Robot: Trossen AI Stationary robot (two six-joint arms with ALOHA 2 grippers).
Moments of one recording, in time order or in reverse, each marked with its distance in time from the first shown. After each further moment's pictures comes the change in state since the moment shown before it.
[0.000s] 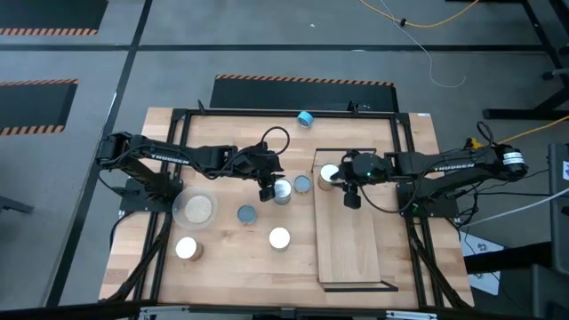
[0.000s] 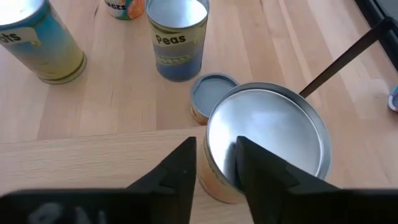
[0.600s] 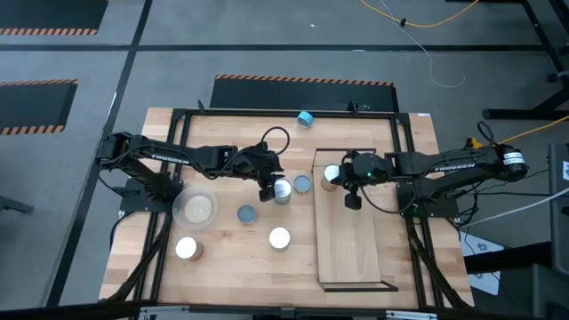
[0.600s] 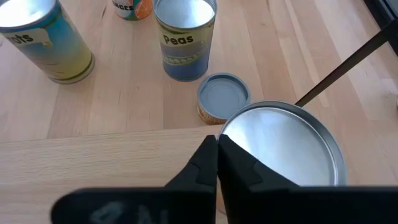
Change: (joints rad) left arm 0.000 0.000 0.000 0.000 0.000 0.000; right arm 0.001 -0.005 -0.002 -0.005 -0.015 0.003
